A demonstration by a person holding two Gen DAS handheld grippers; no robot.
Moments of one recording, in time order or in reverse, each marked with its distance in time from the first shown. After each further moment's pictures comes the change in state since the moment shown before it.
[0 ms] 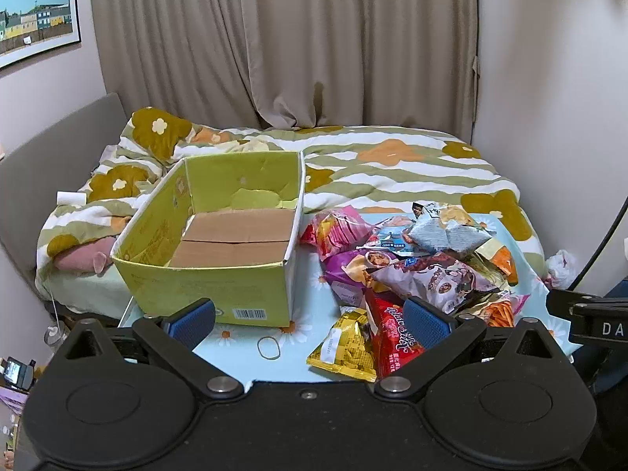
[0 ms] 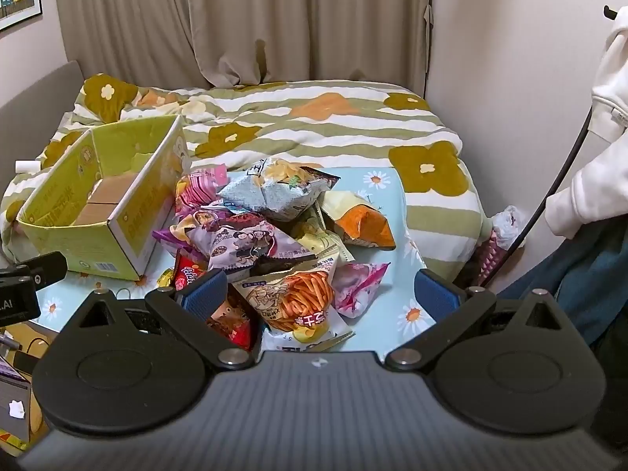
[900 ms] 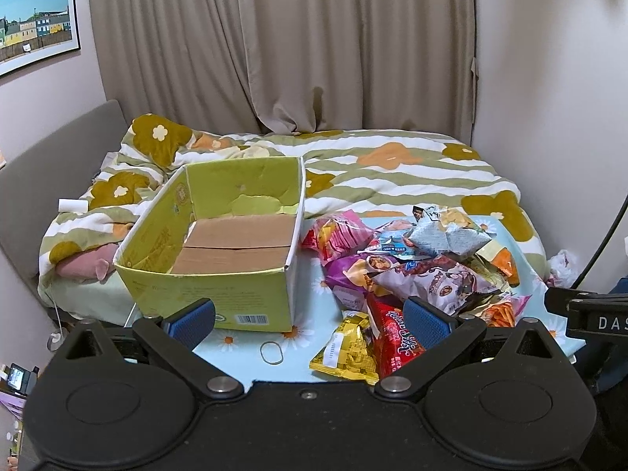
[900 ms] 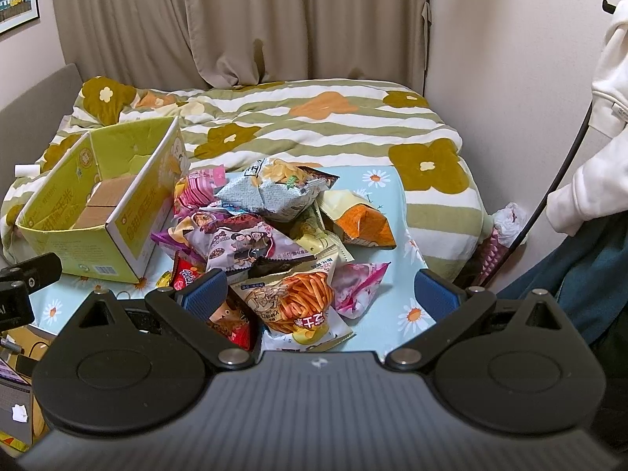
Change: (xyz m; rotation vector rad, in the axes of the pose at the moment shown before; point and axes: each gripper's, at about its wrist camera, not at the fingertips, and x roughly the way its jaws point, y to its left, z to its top) left arm -0.001 0.000 0.000 0.011 -0.015 0.007; right arm 0.002 -0.002 0.000 0.007 0.002 0.004
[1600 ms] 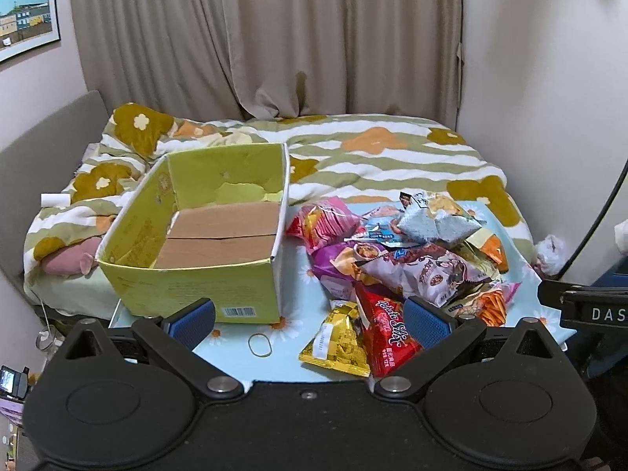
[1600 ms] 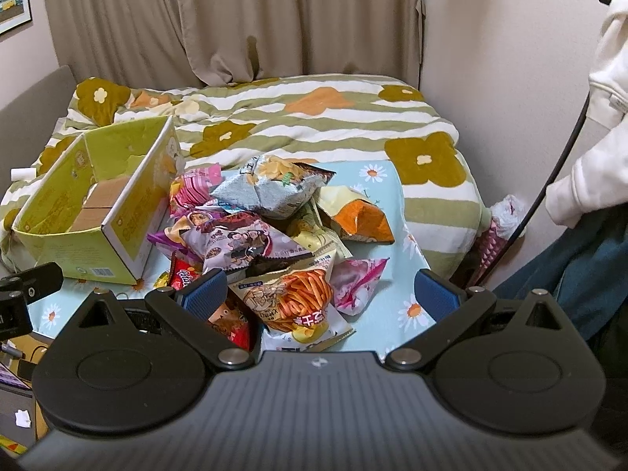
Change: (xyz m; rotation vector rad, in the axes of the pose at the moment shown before) left arm 0.010 0.001 0.005 0.024 0.053 -0.059; right arm 0.008 -0.002 0.002 0.034 0.031 -0.019
